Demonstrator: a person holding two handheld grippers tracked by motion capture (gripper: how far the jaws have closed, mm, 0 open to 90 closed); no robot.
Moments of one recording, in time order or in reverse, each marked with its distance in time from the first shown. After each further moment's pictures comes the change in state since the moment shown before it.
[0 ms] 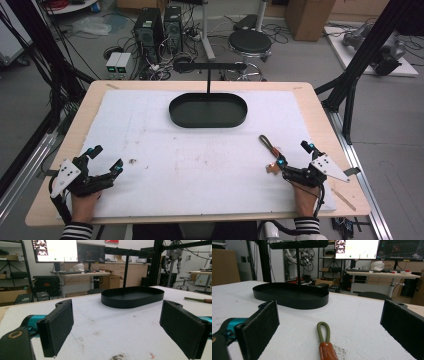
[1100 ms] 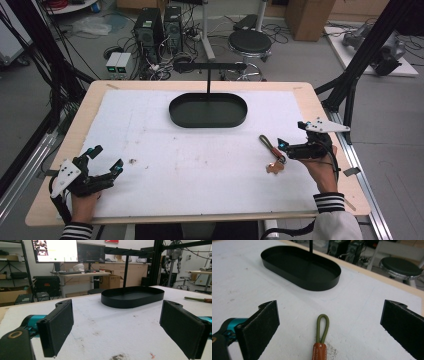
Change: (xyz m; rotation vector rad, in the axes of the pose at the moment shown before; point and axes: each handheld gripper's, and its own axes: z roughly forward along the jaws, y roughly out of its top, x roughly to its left) left arm 0.000 0.000 0.000 0.001 0.002 0.004; right arm -0.024 0.088 0.045 0.427 0.164 -0.105
